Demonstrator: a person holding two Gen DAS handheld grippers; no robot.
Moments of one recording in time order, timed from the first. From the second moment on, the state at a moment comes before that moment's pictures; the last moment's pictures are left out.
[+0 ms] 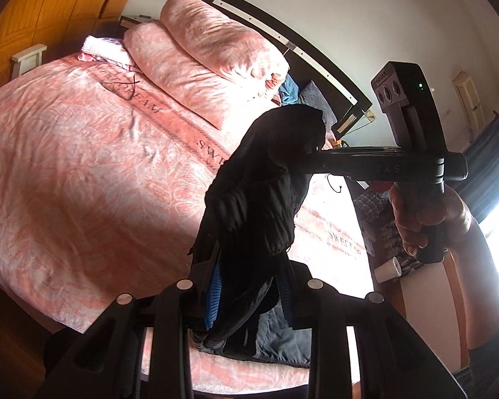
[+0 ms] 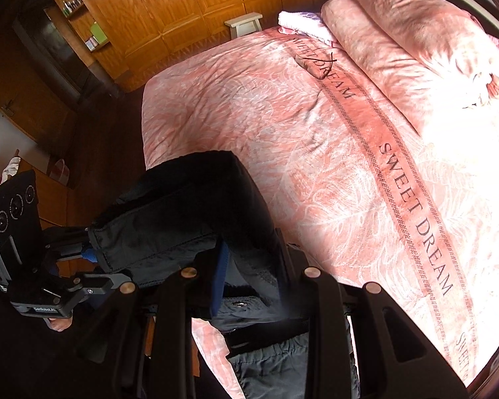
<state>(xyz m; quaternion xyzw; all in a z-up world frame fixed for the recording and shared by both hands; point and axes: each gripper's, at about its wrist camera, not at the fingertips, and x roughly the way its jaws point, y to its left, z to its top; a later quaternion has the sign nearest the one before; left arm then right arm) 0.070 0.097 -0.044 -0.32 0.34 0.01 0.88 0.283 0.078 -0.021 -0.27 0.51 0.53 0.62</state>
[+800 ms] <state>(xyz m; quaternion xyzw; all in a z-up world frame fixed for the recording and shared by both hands) 0.084 0.043 -0.021 -0.24 0.34 -0.02 0.91 0.288 0.010 -0.005 -0.23 0.50 0.51 0.66</state>
